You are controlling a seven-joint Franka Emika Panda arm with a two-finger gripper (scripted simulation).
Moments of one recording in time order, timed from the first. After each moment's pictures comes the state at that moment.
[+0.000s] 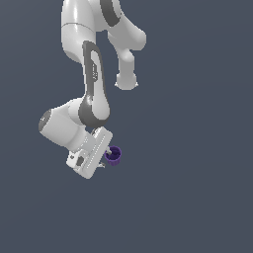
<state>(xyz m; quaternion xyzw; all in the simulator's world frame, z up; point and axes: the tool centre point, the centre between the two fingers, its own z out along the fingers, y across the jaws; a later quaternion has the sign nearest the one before) 0.066 -0.088 0.084 -0.82 -0.50 -0.16 0.22</state>
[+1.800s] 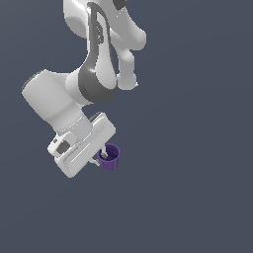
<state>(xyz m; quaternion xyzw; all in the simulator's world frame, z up) 0.121 -0.084 0.203 -0.86 -0.43 -0.24 0.14</state>
